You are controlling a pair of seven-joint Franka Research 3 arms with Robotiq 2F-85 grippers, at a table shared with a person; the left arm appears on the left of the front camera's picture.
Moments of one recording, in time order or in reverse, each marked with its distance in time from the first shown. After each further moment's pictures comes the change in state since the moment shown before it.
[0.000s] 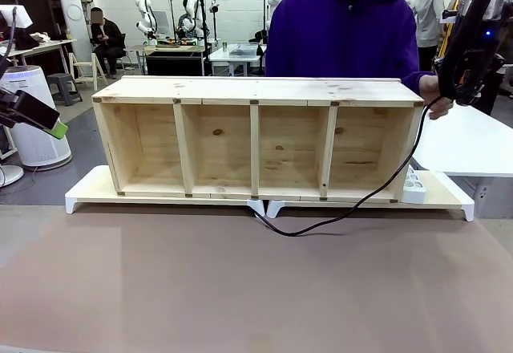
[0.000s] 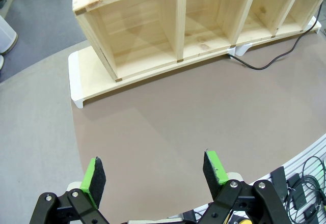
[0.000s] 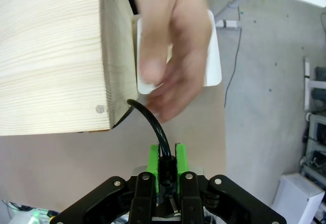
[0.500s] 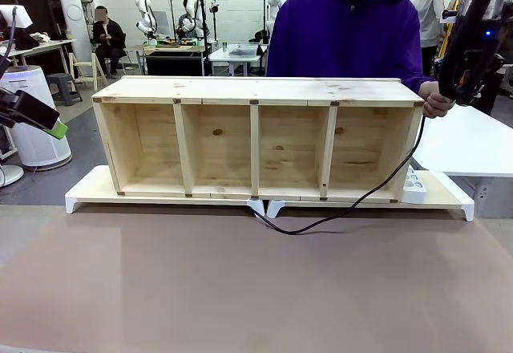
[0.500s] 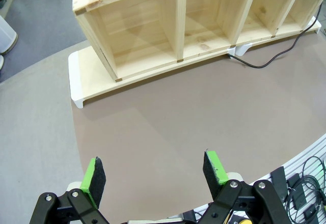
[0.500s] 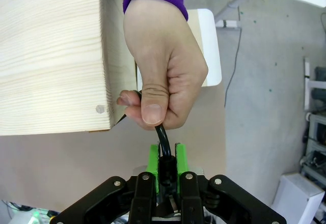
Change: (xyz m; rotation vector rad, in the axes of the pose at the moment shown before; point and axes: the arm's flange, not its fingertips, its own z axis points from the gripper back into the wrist) left arm 0.000 0.000 0.000 0.000 0.000 0.000; right arm 0.000 0.000 0.000 0.000 0.000 0.000
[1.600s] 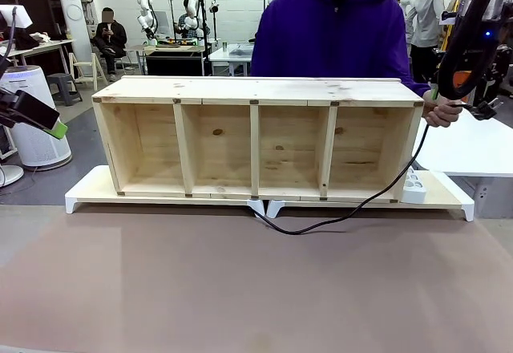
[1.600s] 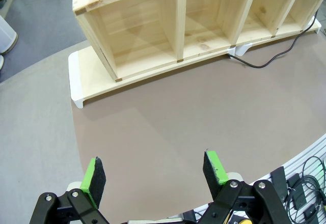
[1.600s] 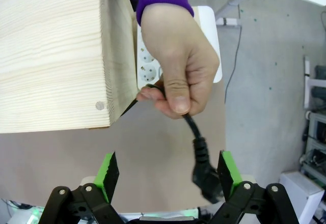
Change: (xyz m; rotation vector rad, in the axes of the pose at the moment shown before) left arm 0.000 0.000 0.000 0.000 0.000 0.000; right arm -0.002 0.001 -0.001 -0.001 0.013 0.002
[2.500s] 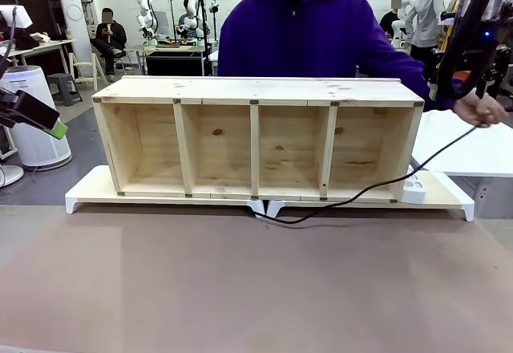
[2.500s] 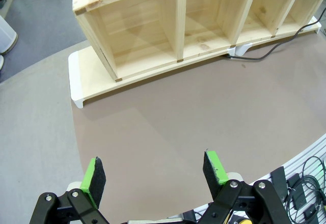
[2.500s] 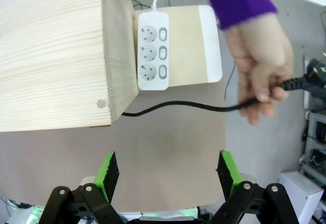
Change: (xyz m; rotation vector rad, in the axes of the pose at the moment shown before) left arm 0.000 0.000 0.000 0.000 0.000 0.000; right arm -0.001 0.002 0.000 -0.003 0.002 0.004
